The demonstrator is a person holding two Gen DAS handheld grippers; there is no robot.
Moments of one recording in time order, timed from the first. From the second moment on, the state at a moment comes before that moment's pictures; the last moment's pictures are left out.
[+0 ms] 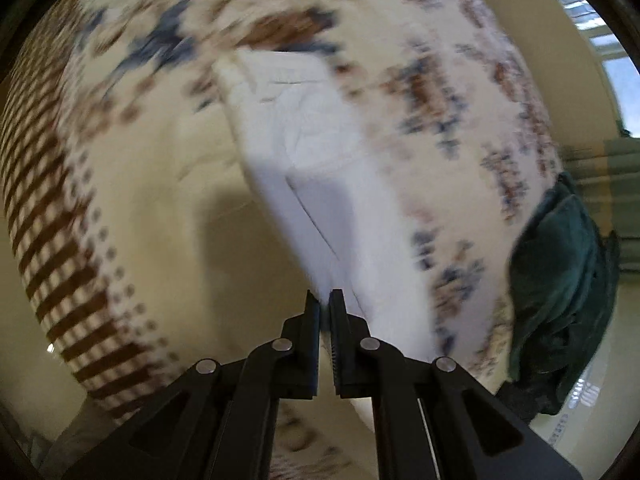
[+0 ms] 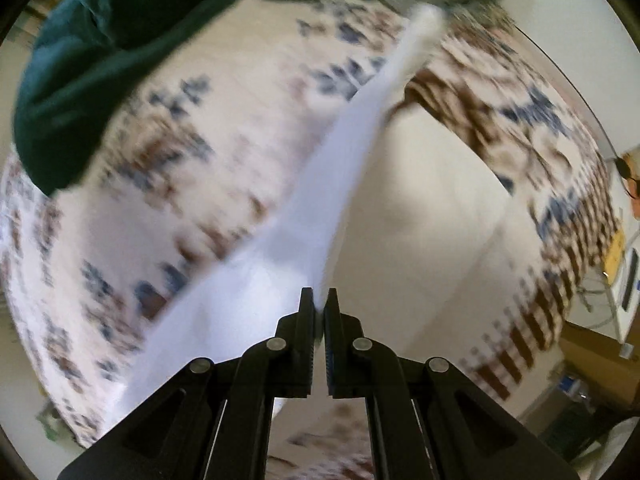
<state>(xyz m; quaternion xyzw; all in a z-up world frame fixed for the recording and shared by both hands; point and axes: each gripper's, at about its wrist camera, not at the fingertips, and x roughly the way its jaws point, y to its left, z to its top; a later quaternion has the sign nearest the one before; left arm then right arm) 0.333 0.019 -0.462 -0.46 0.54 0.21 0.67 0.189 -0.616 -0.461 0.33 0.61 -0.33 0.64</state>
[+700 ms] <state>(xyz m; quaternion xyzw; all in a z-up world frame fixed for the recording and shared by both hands) 0.347 -0.036 -0.462 -0.18 0.60 0.17 0.76 0.043 -0.700 -0.481 0.43 0.53 -0.34 0.65</state>
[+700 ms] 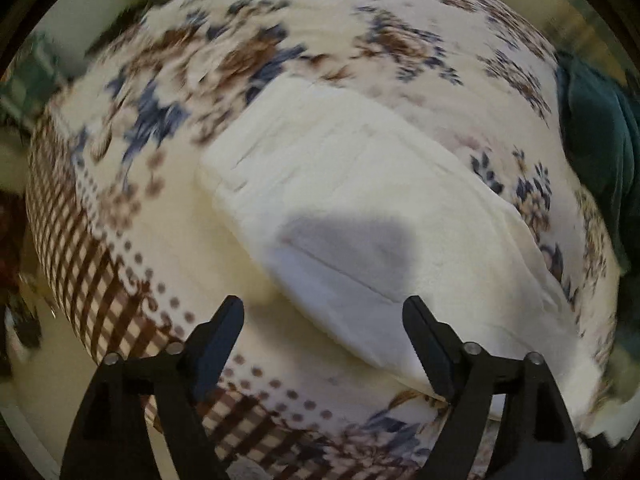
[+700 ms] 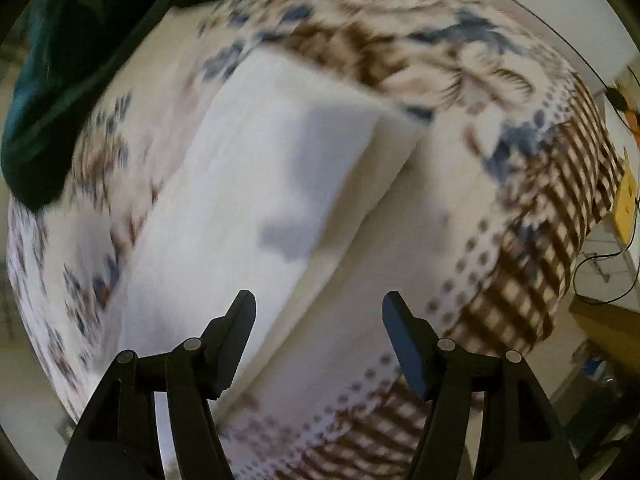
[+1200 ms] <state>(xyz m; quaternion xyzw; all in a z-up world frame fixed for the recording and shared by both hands) 0.409 -0.228 -0.495 -0.07 0.64 0.05 0.76 0.054 -0.801 -0.527 0.52 0.44 -0.34 0.65</state>
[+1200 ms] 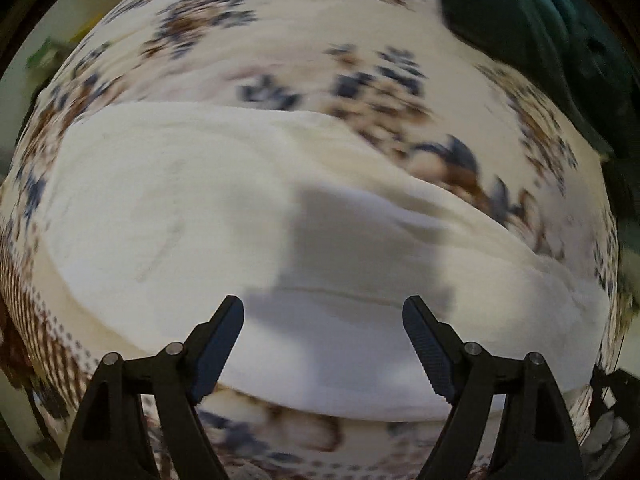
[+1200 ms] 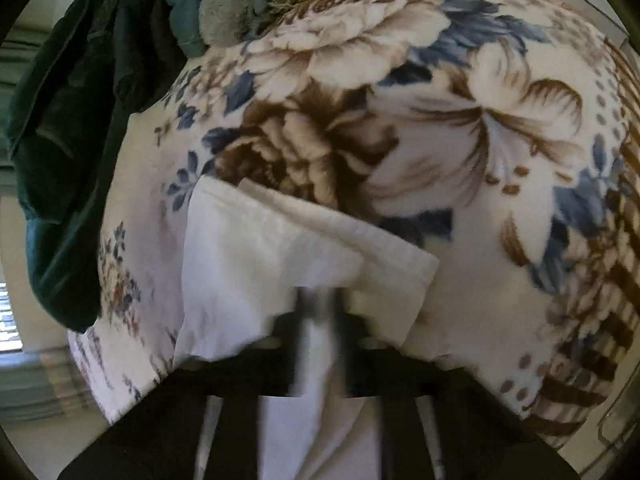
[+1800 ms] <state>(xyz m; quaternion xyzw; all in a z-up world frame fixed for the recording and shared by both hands) 0.383 -0.244 -0.507 -0.06 0.67 0.04 0.74 0.025 -0.775 -0.522 0.49 0.52 -0.29 0.64</state>
